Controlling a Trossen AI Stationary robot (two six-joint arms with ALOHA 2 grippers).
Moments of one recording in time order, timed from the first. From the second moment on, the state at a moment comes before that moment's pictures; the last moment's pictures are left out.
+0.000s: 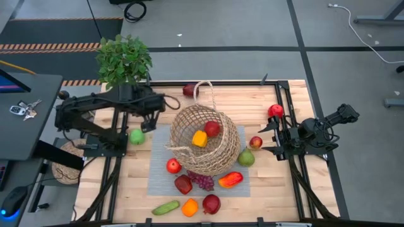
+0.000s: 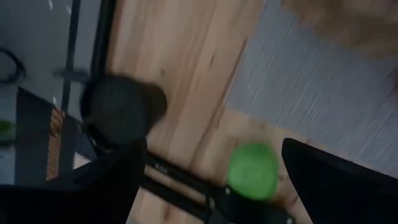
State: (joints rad) left arm 0.14 1.34 1.43 -1.56 -0.35 -0.18; right arm 0.40 0.10 0.01 0.40 0.19 -0.23
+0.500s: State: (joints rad) left arm 0.14 1.20 0.92 -1.40 -0.17 -0.38; right arm 0.40 0.10 0.01 0.41 0.19 -0.23
